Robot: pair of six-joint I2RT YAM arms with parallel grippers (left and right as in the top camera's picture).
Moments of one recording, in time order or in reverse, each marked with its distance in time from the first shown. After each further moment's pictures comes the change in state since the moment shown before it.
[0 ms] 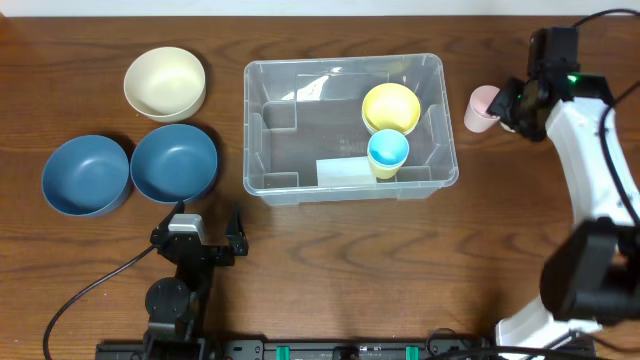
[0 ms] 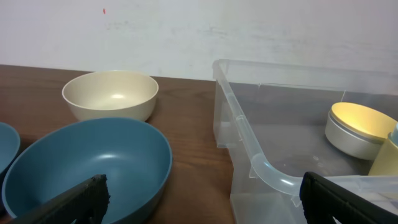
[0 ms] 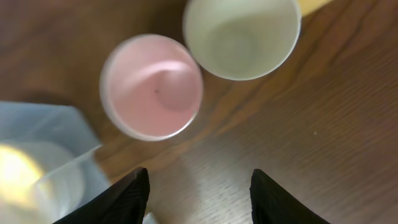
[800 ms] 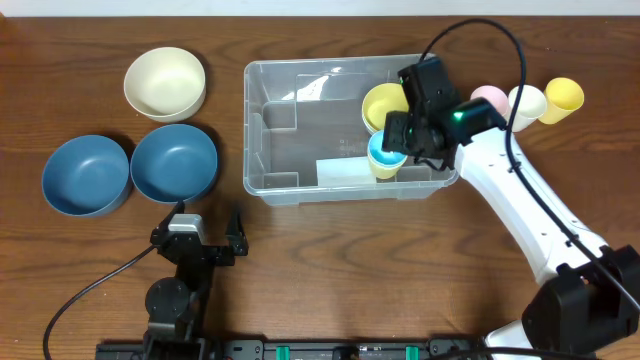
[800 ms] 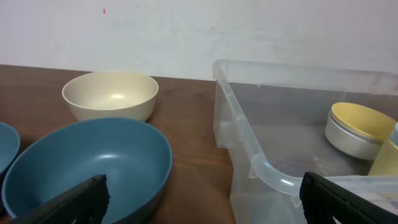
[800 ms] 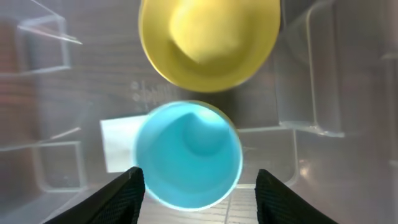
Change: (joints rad) left arm 0.000 0.000 0.000 0.000 0.000 0.000; right arm 0.476 -0.145 -0.082 -0.006 -0.060 -0.019
